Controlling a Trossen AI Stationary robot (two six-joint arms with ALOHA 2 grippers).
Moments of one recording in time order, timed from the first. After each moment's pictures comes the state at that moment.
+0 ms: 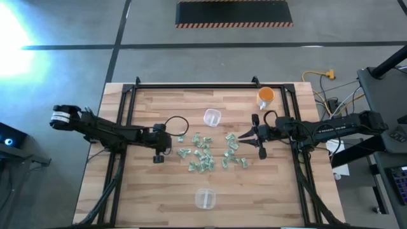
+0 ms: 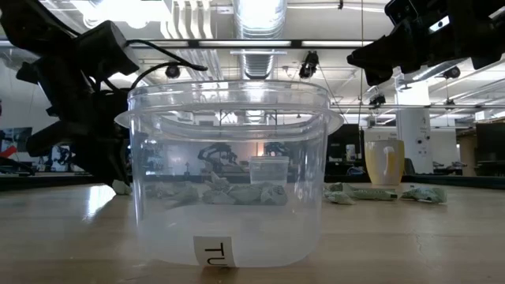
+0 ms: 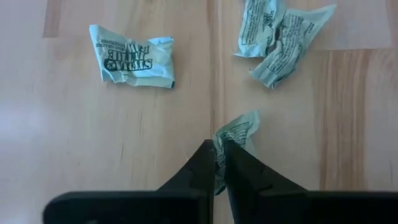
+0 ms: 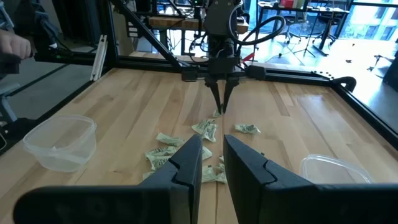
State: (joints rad) left arm -0.05 1.22 0.38 -0.17 -0.14 -0.01; right arm 0.00 0.89 0.30 0.39 -0.11 -0.03
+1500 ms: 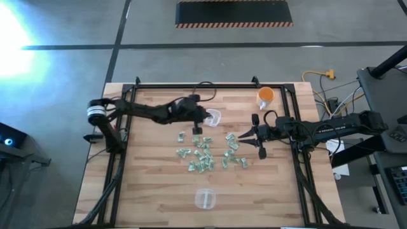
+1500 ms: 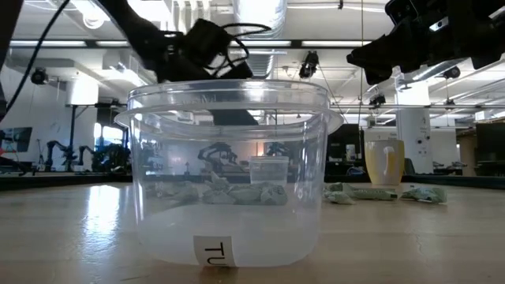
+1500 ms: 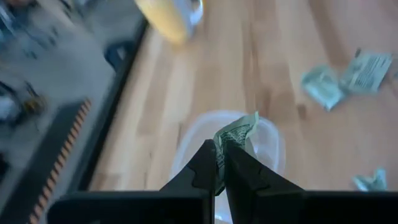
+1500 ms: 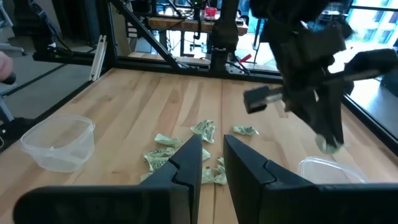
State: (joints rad) left arm 0.28 1.70 0.96 0.20 -0.08 0.40; right arm 0.00 0.89 0.30 0.40 -0.11 -0.05
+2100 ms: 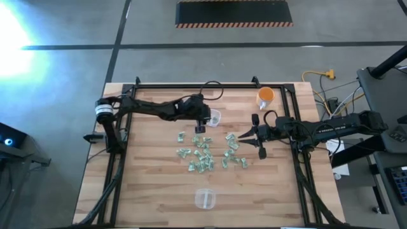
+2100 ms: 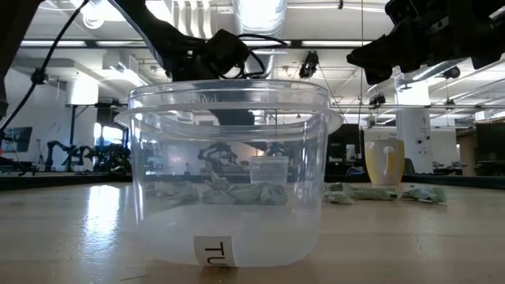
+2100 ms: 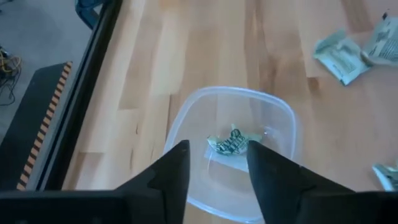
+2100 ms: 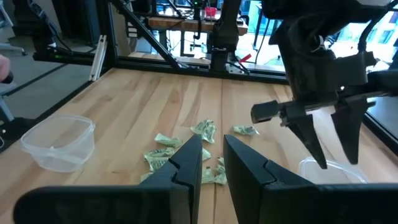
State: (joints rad) left arm 0.29 1.77 1.08 0.05 -0.08 0.38; right arm 0.00 0.89 0.30 0.40 -0.11 -0.04
